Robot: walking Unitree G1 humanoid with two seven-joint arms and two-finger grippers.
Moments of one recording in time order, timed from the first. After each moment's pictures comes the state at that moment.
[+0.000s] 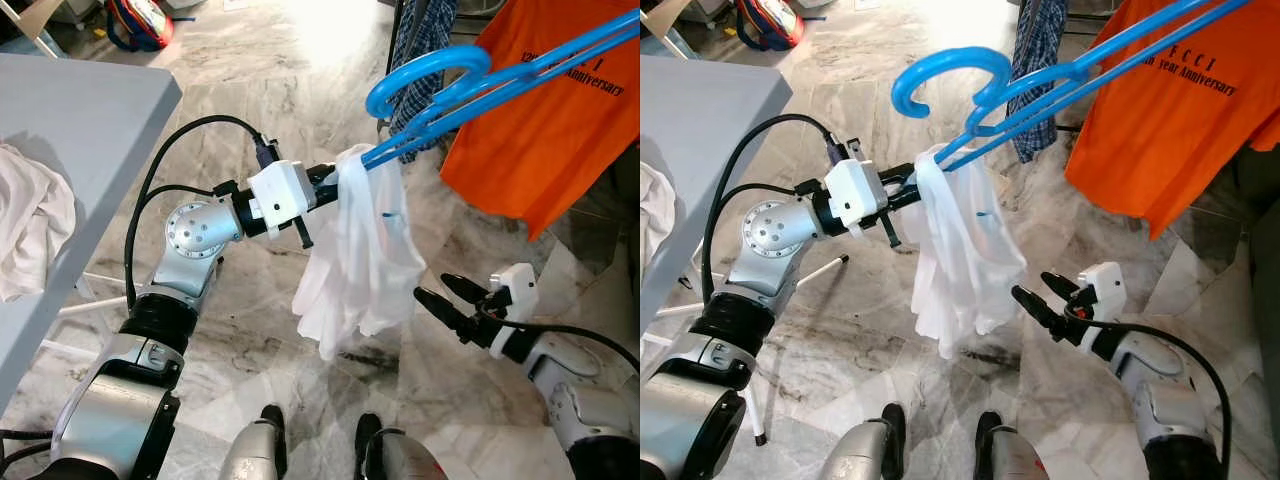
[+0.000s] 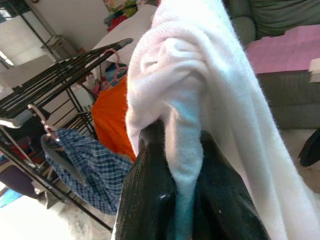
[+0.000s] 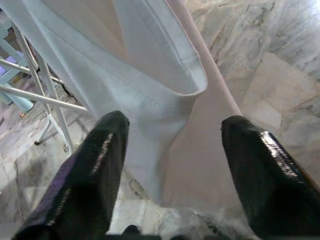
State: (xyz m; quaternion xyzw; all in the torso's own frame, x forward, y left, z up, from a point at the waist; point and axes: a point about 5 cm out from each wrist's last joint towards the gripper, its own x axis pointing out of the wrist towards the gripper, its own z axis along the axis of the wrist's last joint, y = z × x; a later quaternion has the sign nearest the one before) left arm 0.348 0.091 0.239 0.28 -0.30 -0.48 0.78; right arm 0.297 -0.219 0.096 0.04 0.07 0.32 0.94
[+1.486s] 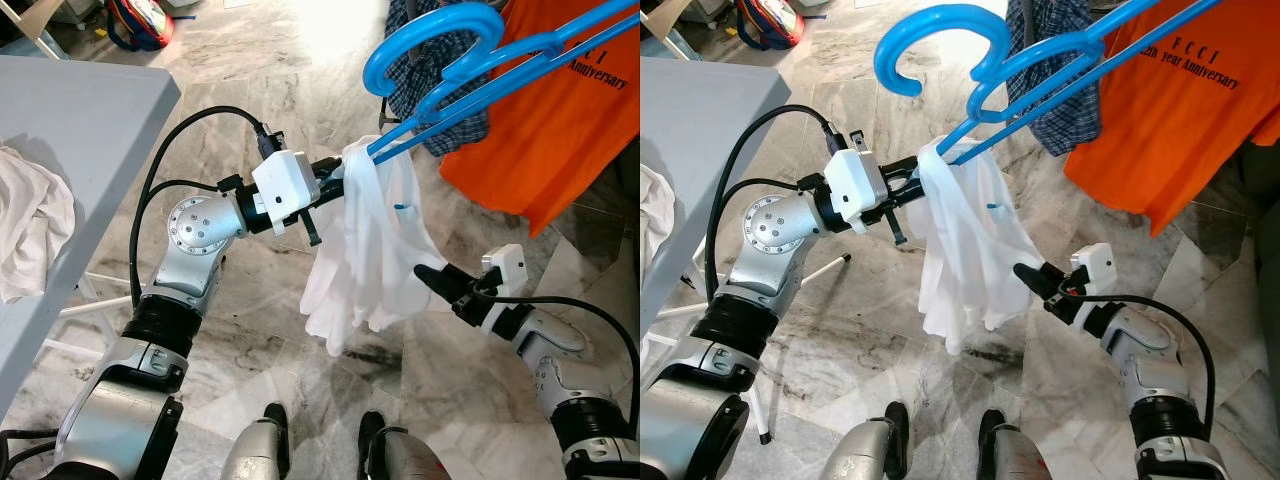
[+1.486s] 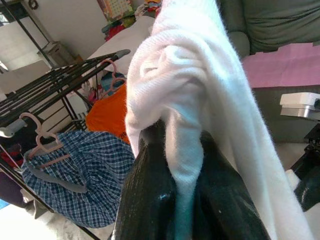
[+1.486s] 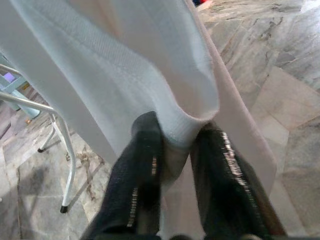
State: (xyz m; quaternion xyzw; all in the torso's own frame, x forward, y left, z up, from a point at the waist) left arm 0.342 0.084 0.249 0.25 -0.31 -0.50 0.77; right arm 0.321 -0.217 0.104 0.03 0.04 0.34 0.94
